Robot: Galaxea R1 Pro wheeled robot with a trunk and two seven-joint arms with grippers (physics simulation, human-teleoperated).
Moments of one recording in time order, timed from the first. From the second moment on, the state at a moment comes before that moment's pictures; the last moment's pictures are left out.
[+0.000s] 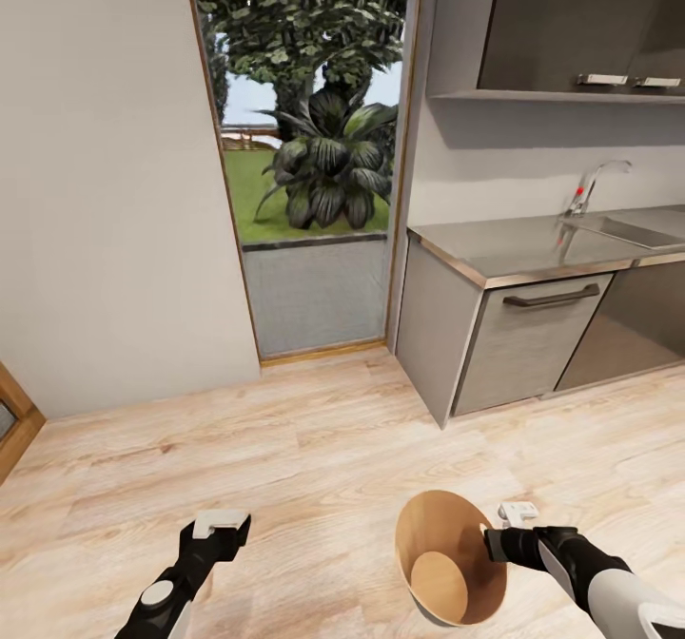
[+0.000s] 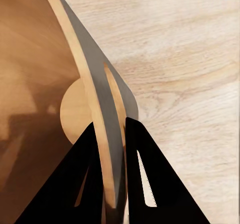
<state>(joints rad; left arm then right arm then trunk) -0.25 0.03 0.00 -0.86 0.04 -0.01 -0.06 -0.68 -0.21 -0.18 -0.17 0.20 0.24 0.42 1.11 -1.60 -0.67</state>
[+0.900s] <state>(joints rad) -0.25 0.03 0.00 -0.85 0.03 -0.02 -0.06 -0.68 -0.21 -0.19 -0.17 0.19 0.23 0.42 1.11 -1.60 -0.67</state>
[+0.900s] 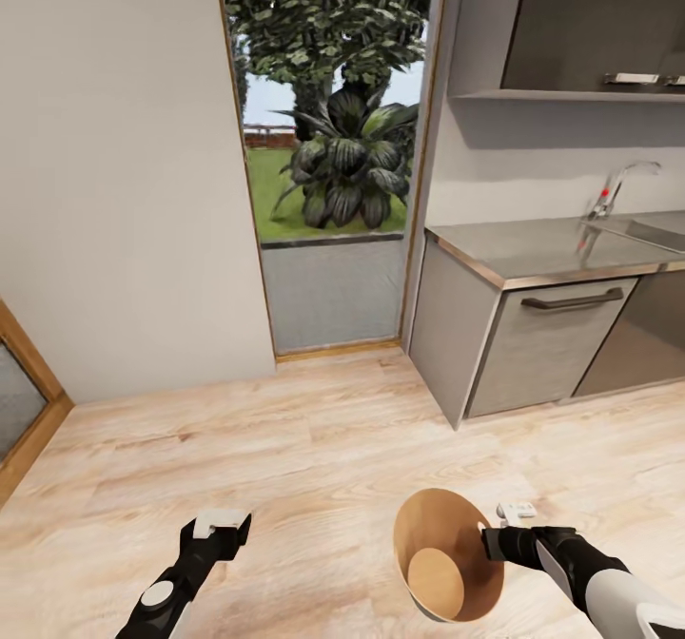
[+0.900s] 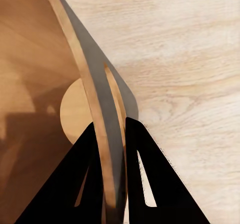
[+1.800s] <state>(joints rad) -0.25 0.03 0.00 -0.85 0.03 -0.02 -0.05 -0.68 -0.21 -0.19 -0.17 0.20 0.22 0.42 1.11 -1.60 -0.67</state>
